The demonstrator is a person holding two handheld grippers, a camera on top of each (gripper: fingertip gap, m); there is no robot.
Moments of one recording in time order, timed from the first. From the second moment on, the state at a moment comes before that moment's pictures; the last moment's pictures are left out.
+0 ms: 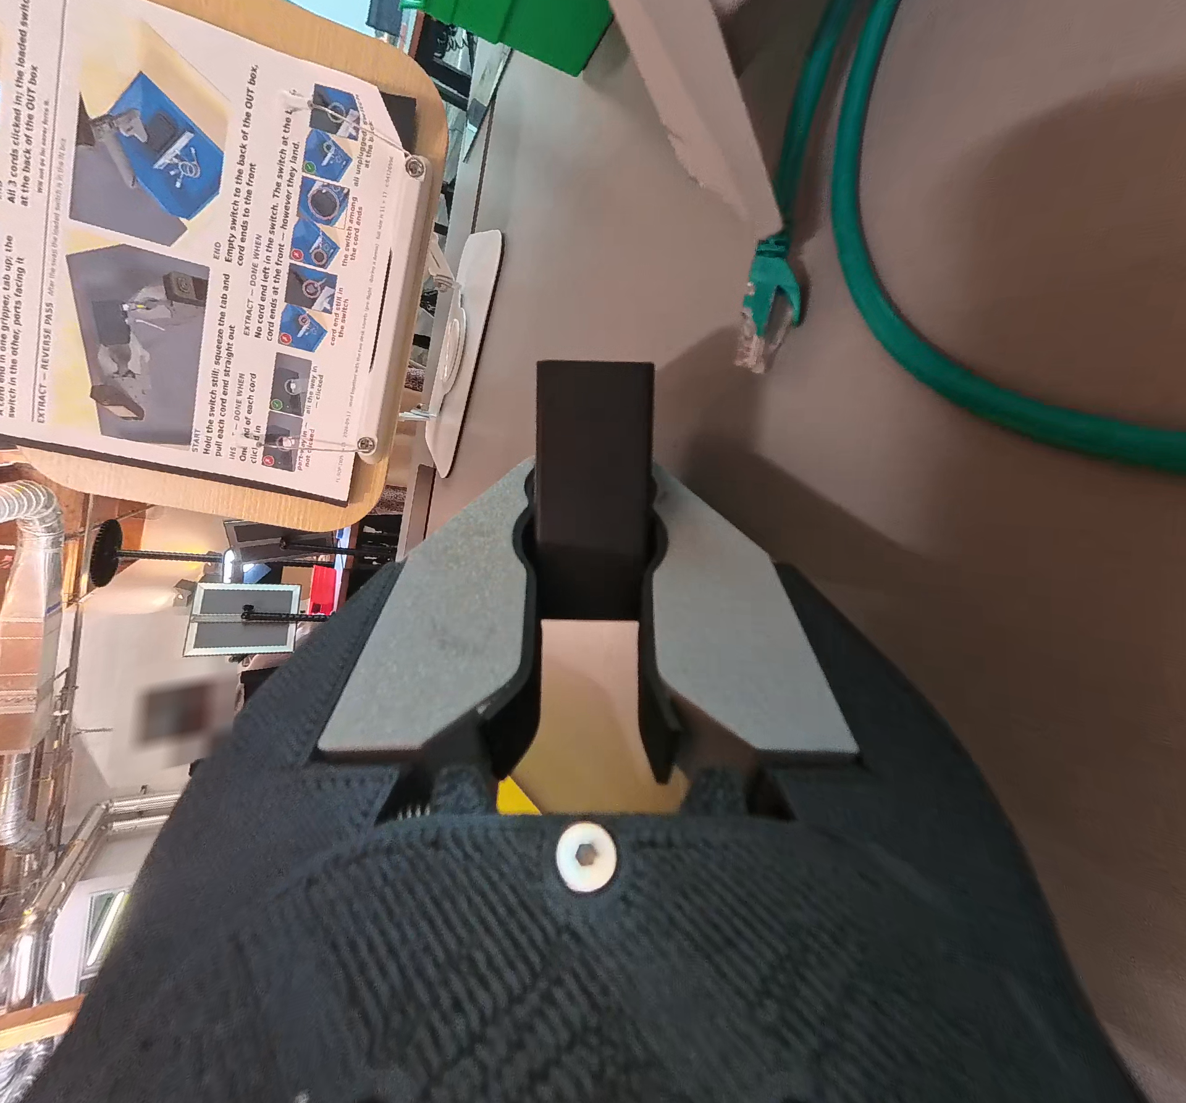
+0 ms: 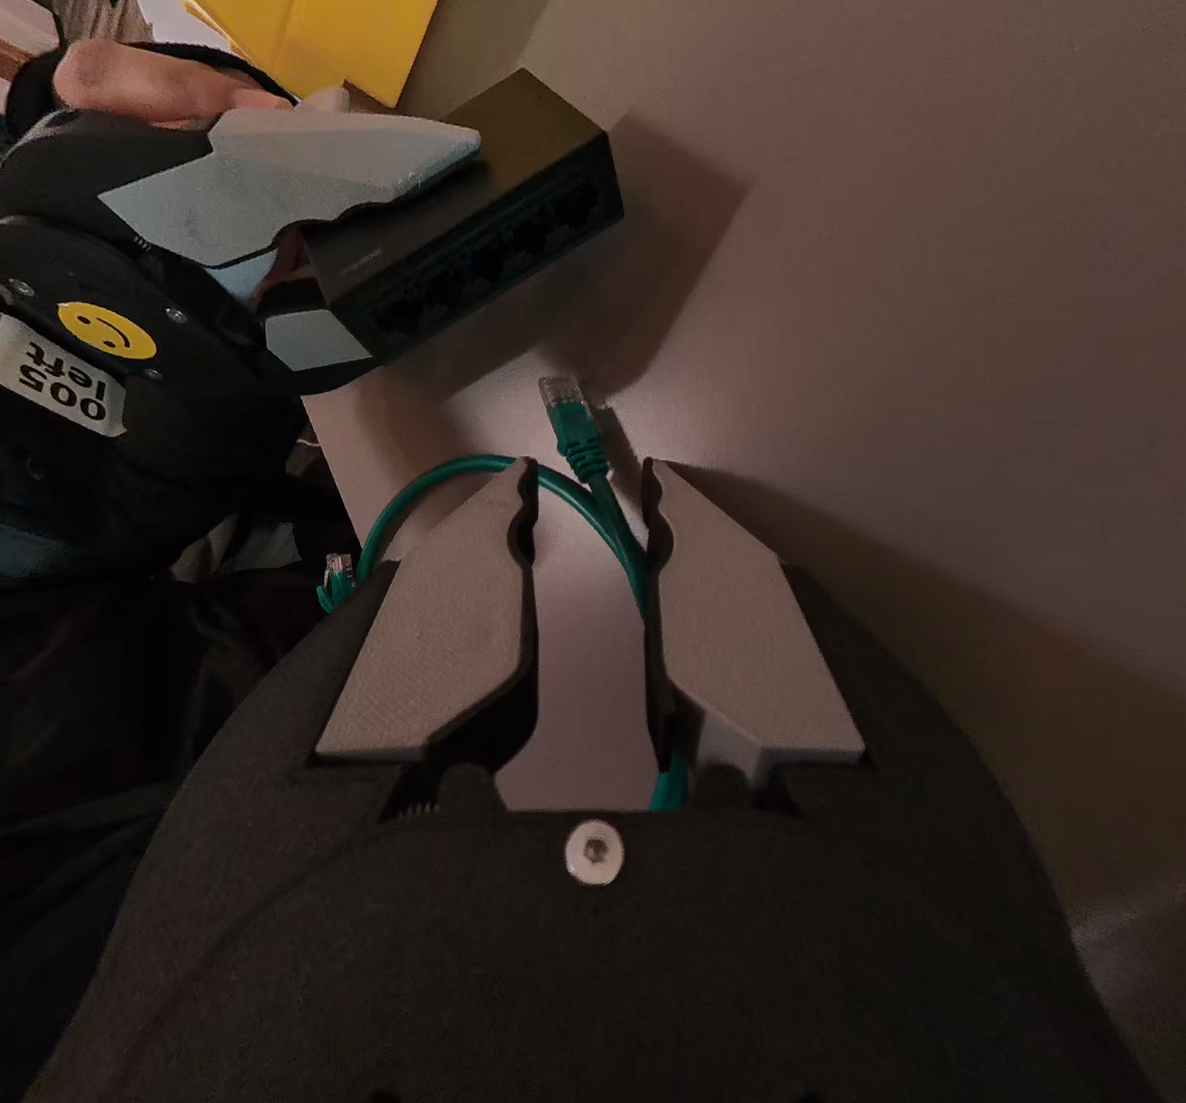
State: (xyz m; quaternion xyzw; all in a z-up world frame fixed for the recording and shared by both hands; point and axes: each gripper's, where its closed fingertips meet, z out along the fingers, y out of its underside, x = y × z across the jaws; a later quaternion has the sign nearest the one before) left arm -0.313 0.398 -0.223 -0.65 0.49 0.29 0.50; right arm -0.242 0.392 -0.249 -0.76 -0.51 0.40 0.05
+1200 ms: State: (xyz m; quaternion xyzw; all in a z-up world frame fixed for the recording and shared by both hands) left arm -0.356 0.408 -0.196 -0.70 0.37 0.32 0.52; right arm -0.252 0.457 -0.168 -0.57 -0.72 0.08 0.38
